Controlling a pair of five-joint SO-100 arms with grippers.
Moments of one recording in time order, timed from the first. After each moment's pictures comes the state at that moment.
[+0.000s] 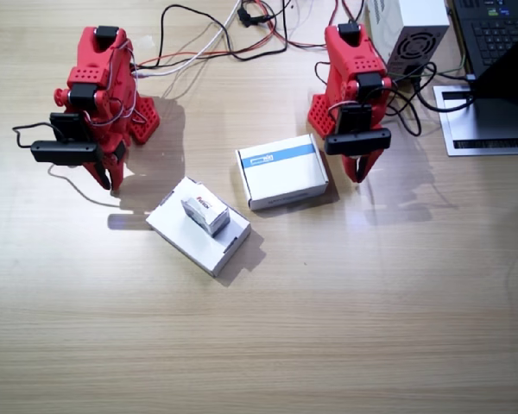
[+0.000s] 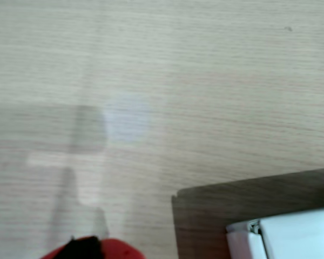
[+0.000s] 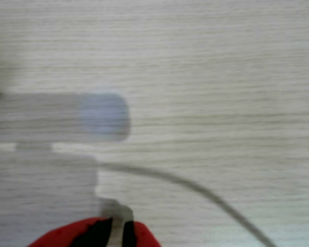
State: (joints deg) arm 0 0.1 185.7 175.2 68.0 76.8; arm 1 0.4 179.8 164.1 84.0 -87.2
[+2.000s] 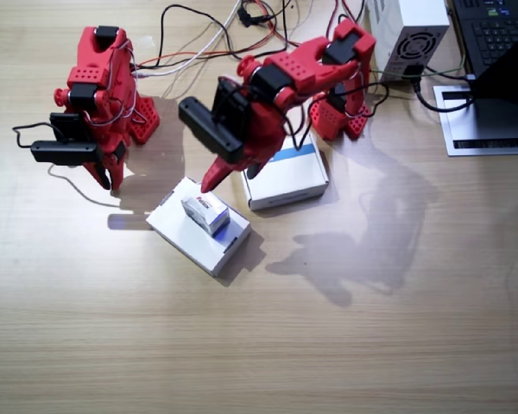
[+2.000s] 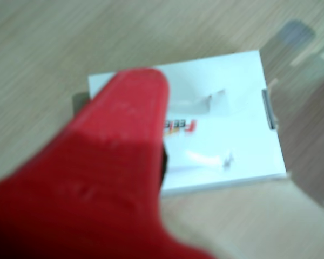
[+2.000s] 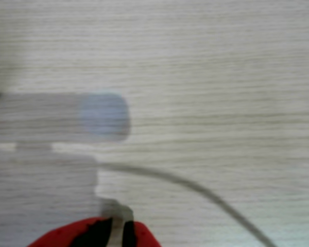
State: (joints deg) arm 0 50.1 72.9 48.8 93.9 8.1; arm 1 0.4 179.8 164.1 84.0 -87.2
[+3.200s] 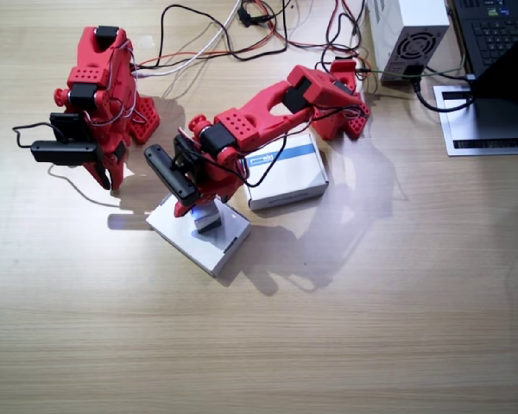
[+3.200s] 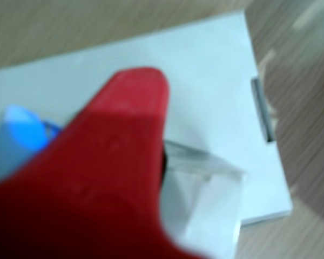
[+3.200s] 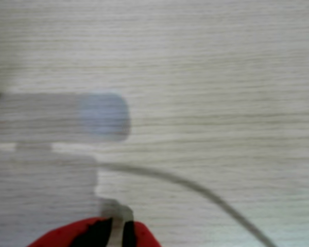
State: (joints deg) arm 0 56.0 46.6 32.3 93.8 8.9; arm 1 0.4 179.8 164.1 84.0 -87.2
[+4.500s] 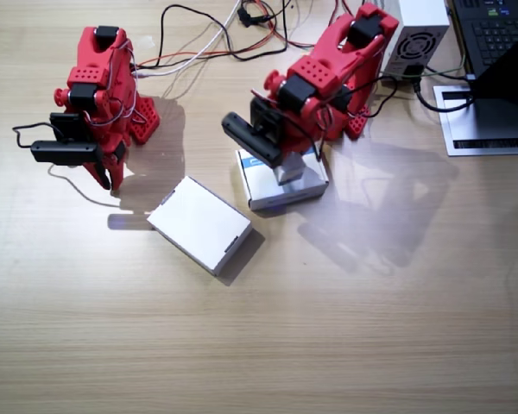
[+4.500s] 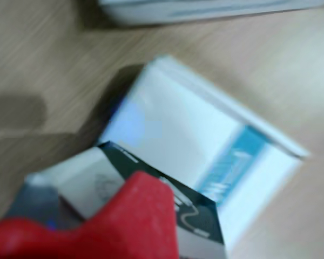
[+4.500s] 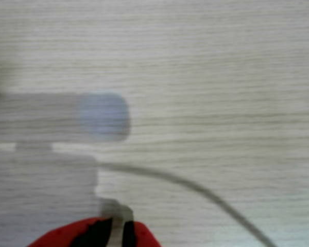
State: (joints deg) arm 0 41.2 103.3 100.5 94.2 24.3; arm 1 0.4 179.8 164.1 84.0 -87.2
